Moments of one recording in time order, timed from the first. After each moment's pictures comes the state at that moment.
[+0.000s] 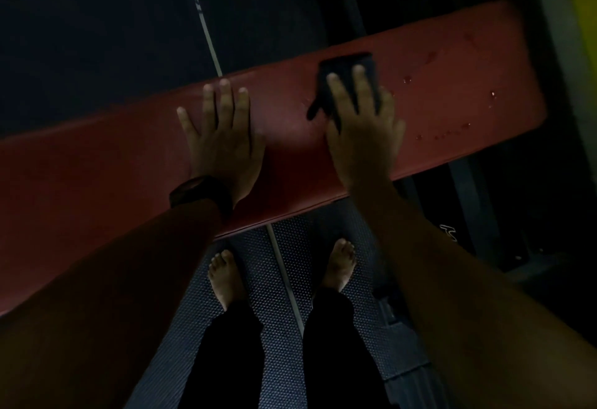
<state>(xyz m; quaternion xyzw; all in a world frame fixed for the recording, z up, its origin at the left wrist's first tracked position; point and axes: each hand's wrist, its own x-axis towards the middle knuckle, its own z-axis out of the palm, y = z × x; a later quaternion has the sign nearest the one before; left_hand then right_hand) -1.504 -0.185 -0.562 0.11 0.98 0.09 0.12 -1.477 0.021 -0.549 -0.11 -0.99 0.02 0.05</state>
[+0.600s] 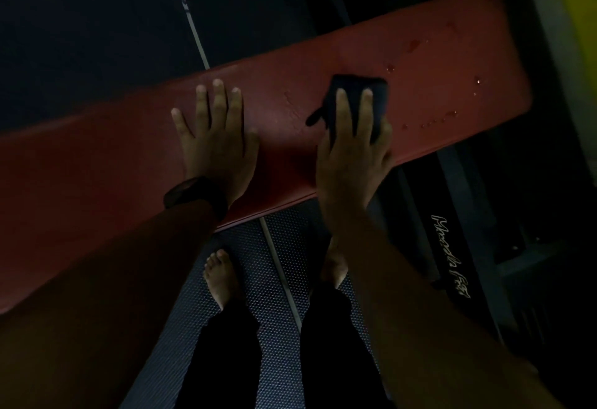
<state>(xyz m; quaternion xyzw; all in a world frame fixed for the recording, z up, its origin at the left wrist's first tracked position) -1.492 -0.170 -0.561 0.11 0.98 0.07 0.11 -1.434 -0.001 -0.555 -0.27 -0.96 0.06 0.08</state>
